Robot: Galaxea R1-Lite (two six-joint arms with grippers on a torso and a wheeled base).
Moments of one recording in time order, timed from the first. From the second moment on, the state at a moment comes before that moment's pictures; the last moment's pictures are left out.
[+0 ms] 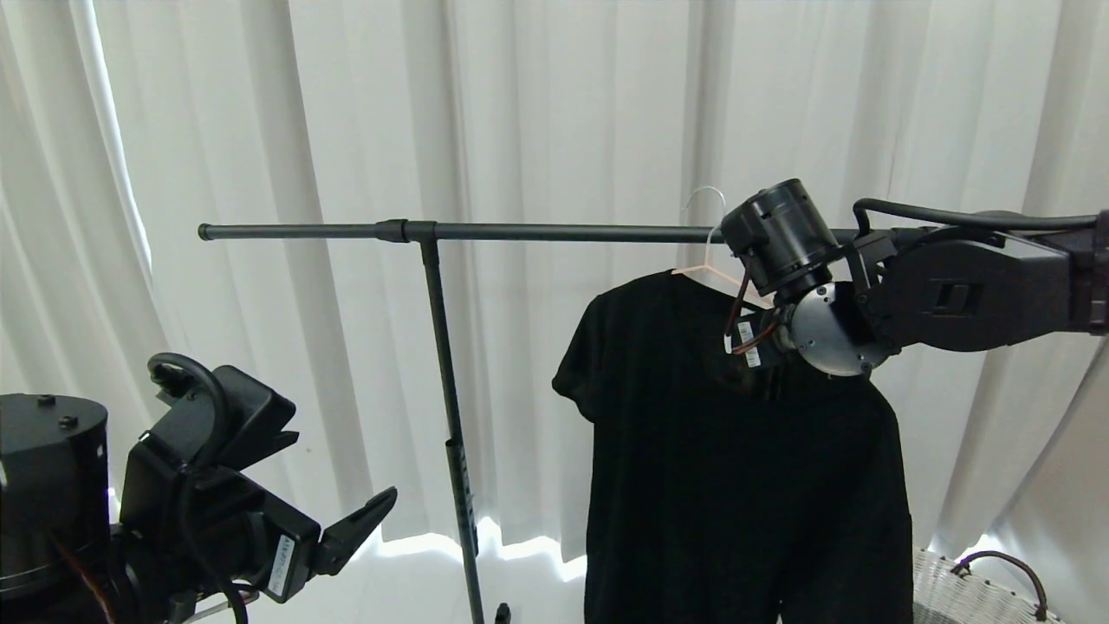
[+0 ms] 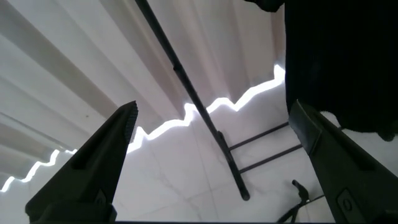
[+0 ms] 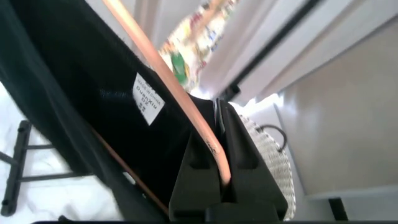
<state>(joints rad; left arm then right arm) -0.43 1.21 -0.41 -0.35 0.12 0.25 0.72 1.90 -1.56 0.42 -0.80 0.27</state>
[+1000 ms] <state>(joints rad) -0.45 1.21 -0.41 -0.35 0.12 0.25 0.67 1.93 -1.60 0.42 -0.85 0.22</state>
